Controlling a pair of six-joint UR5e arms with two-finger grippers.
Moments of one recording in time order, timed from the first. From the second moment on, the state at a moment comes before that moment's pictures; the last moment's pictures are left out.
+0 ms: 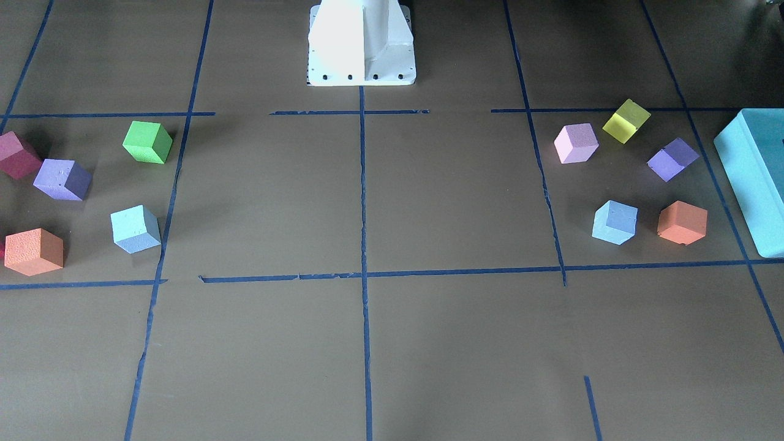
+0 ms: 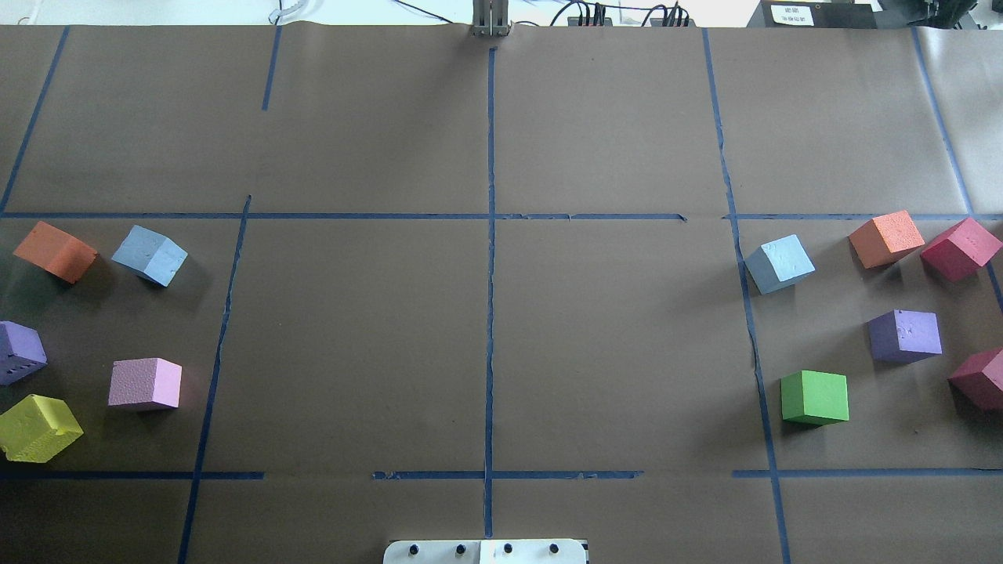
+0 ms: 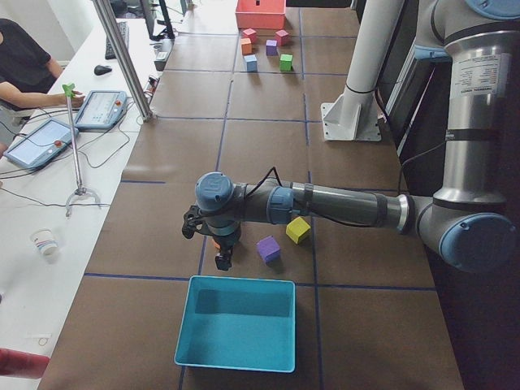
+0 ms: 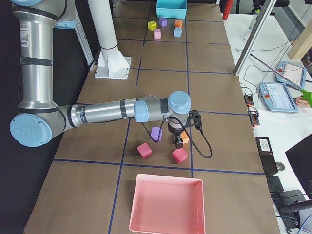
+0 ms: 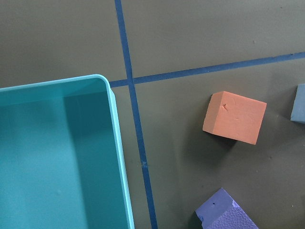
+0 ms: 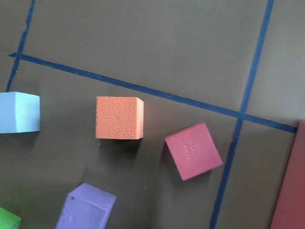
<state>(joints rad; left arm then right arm) -1.52 -1.53 -1.72 -1.49 -2.41 0.10 1.46 -1.62 1.82 -1.57 2.42 -0.05</state>
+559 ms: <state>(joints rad) -1.52 -1.51 -1.75 -1.50 -2.49 0.10 1.10 -1.51 1.83 -1.39 2.28 0.38</state>
